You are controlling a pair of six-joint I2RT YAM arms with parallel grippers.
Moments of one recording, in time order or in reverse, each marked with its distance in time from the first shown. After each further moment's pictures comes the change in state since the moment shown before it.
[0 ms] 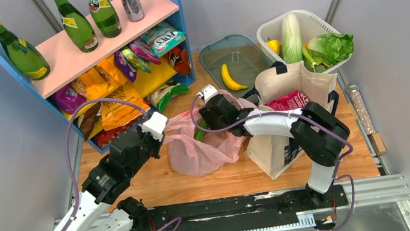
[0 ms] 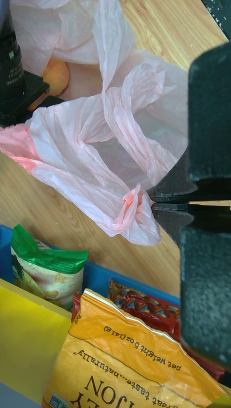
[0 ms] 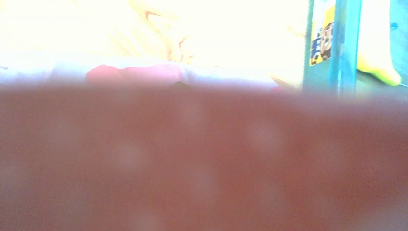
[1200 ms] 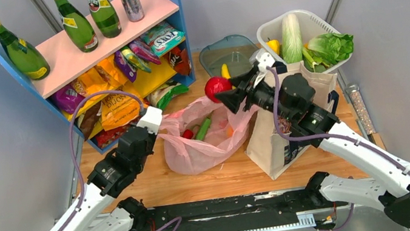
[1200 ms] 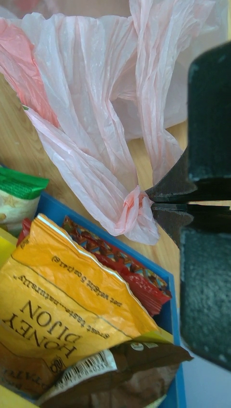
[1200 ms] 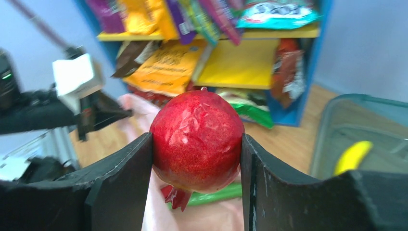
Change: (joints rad) left arm 0.000 0.082 0.016 -0.062 -0.332 -0.039; right arm -0.052 -0.791 -0.068 0.037 -0.496 0.071
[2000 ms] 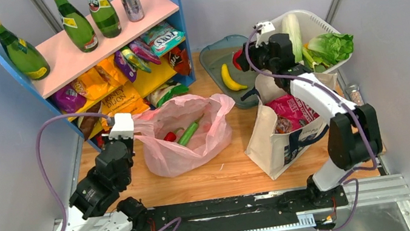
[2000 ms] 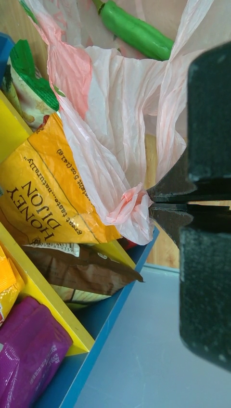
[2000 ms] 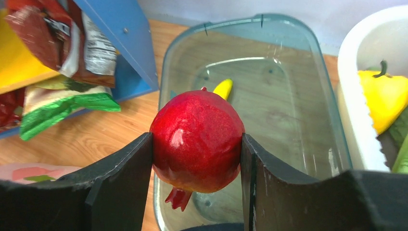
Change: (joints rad) left arm 0.000 -0.217 0.000 -0.024 -0.318 -0.019; right arm -0.515 0.560 0.249 -0.004 -0.043 -0.033
